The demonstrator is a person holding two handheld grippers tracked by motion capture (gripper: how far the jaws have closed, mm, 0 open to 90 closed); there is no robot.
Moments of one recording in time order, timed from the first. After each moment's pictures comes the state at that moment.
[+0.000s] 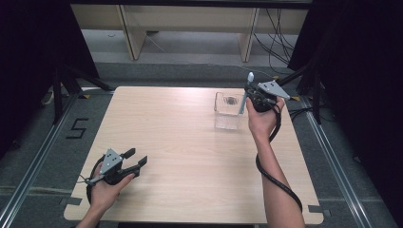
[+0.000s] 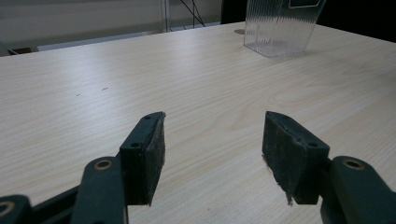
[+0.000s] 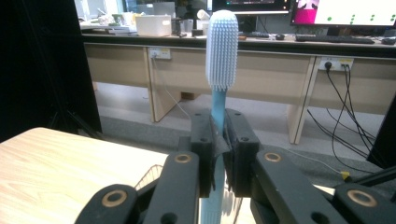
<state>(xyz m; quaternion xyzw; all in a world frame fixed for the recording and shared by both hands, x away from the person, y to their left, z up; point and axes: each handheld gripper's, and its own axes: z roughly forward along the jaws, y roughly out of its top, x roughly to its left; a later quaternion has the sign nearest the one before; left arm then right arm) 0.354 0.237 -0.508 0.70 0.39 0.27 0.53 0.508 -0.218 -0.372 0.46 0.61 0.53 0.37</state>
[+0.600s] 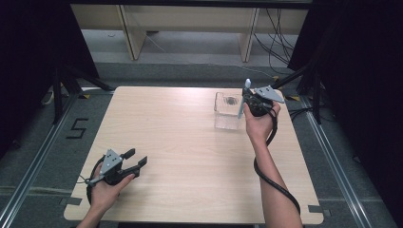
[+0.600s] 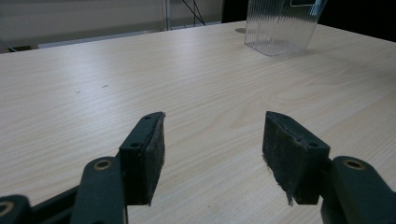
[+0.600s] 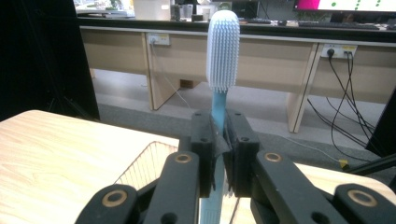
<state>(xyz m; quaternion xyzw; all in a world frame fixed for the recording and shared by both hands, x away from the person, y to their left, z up) 0.355 0.238 -0.511 0.70 0.39 0.27 0.53 0.510 -0.214 -0.394 0.46 0.63 0.51 0.36</state>
